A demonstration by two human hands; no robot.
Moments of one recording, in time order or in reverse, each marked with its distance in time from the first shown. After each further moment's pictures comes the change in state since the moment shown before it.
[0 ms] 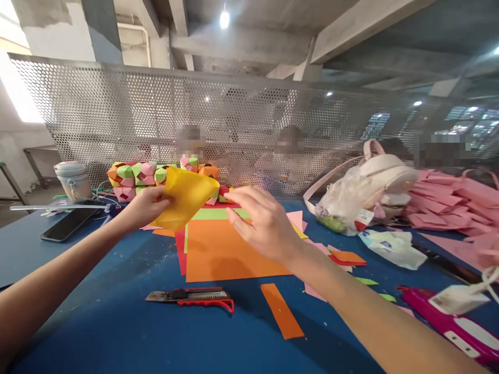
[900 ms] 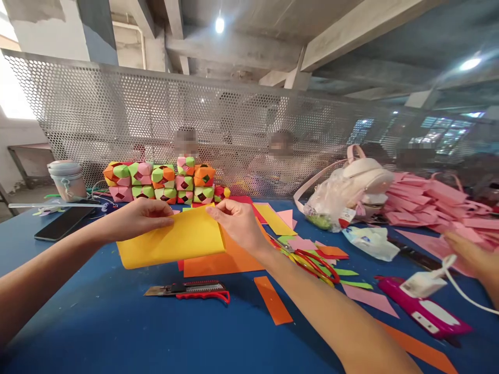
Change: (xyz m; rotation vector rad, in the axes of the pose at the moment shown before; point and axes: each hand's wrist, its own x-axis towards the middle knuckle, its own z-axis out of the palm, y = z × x) left_hand -0.034 0.036 -0.026 0.040 -0.380 0.050; right_hand -0.006 -0.011 0.046 0.639 0.004 0.681
